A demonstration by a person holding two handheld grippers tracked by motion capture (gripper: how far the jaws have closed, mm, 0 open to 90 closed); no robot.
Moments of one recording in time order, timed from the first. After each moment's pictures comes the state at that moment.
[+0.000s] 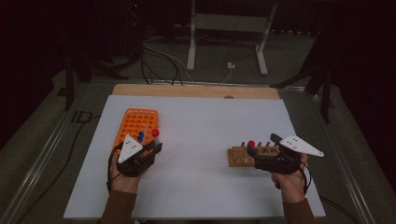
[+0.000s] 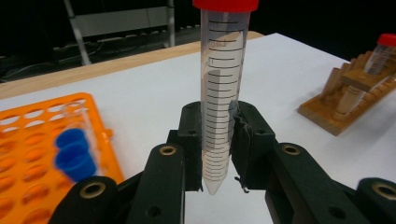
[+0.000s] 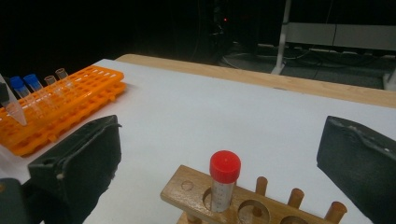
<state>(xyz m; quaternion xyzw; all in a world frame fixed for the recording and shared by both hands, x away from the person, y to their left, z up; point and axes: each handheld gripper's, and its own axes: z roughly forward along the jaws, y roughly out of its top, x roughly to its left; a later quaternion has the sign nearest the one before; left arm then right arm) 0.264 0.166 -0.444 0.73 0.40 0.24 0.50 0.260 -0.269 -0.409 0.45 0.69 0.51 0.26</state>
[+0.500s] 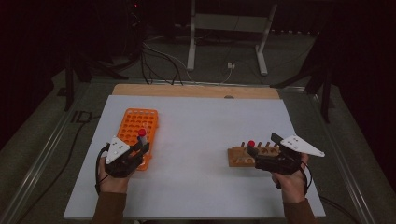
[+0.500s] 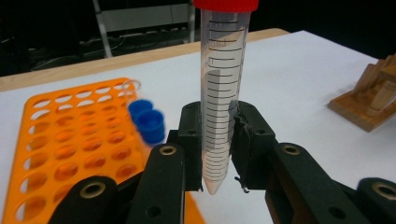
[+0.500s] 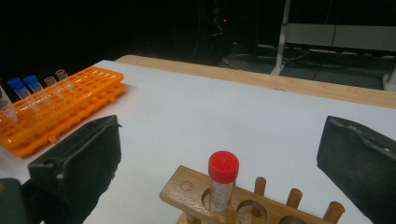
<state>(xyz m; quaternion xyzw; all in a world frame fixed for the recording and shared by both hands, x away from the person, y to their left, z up) 0.261 0.193 -0.451 0.72 0.43 0.26 0.48 0.260 -0.270 -0.409 0.45 0.69 0.51 0.26</state>
